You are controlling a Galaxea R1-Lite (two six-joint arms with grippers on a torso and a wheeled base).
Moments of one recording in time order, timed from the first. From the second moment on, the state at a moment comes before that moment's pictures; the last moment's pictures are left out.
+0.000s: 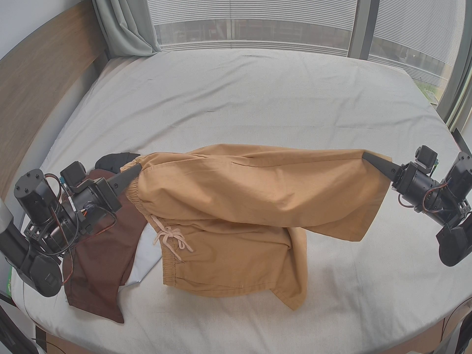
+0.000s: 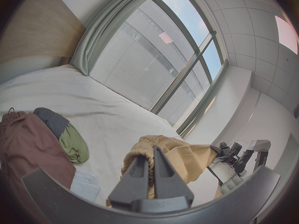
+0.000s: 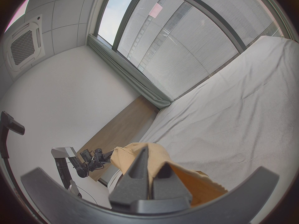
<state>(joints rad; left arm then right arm) -0.15 1.81 -0.39 -1.55 -0.45 -0.53 0.10 1.80 -0.47 -1.54 0.72 0.67</state>
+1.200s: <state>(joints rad) -0.12 1.84 -0.41 -1.55 -0.45 -0.51 0.05 1.82 -0.49 -1.54 0.72 0.67</state>
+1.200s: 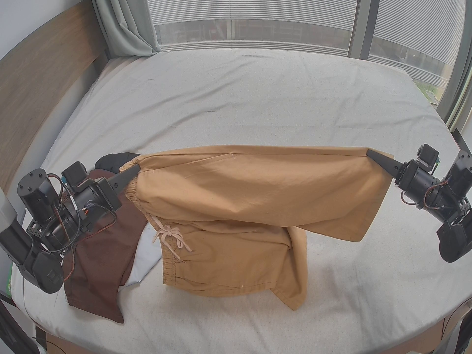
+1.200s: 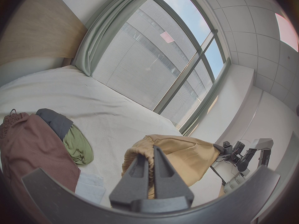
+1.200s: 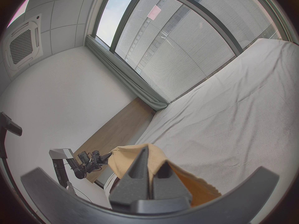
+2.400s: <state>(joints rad) -0.12 1.84 -0.42 -1.55 -0.44 -0.51 0.04 1.84 -0.49 -1.54 0.72 0.67</state>
